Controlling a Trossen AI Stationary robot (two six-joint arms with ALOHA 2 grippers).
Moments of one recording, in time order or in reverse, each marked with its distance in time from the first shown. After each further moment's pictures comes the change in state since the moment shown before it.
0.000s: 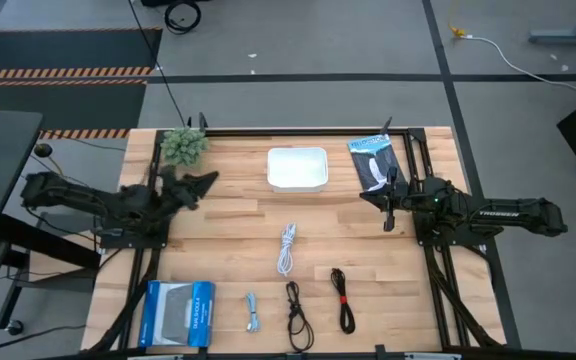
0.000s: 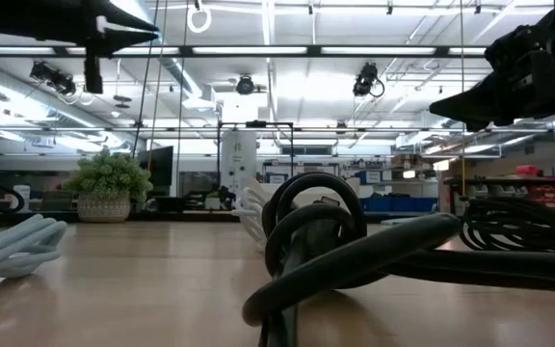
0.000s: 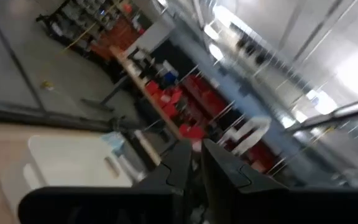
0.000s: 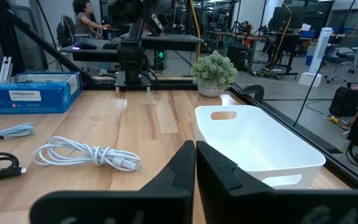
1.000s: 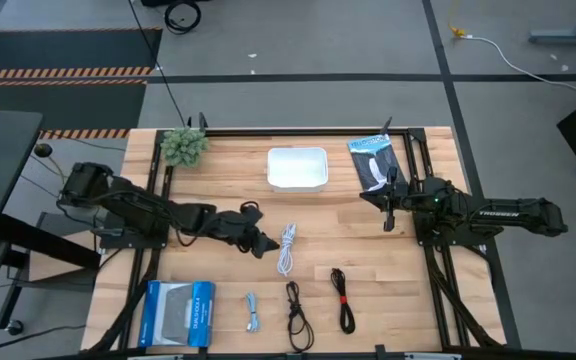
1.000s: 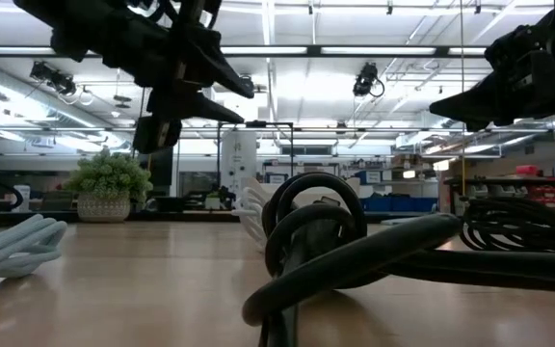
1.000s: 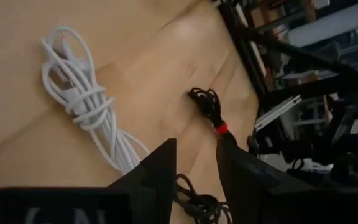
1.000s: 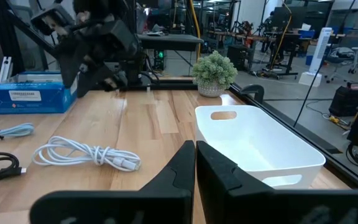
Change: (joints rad) left arm -0.014 0.882 0.413 -0.209 0.683 -0.383; right arm 0.000 0.000 0.000 0.001 0.000 0.000
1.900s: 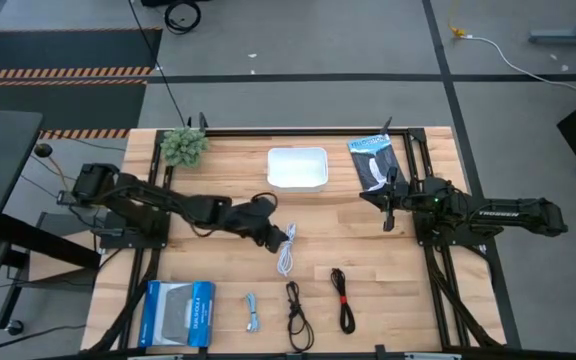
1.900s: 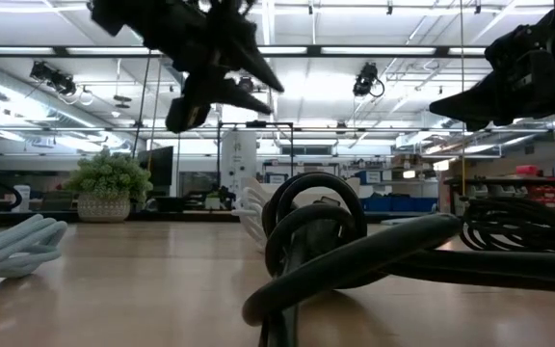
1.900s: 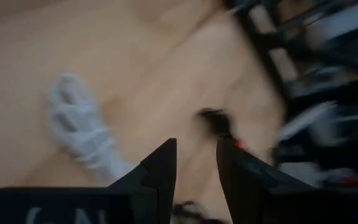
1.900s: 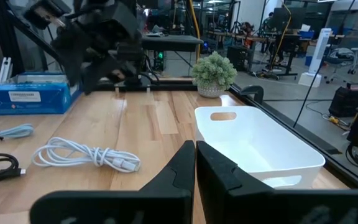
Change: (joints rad) left arm 0.070 0.075 0.265 -0.345 -0.010 0.117; right arm 0.000 0.001 0.000 0.007 0.000 0.000
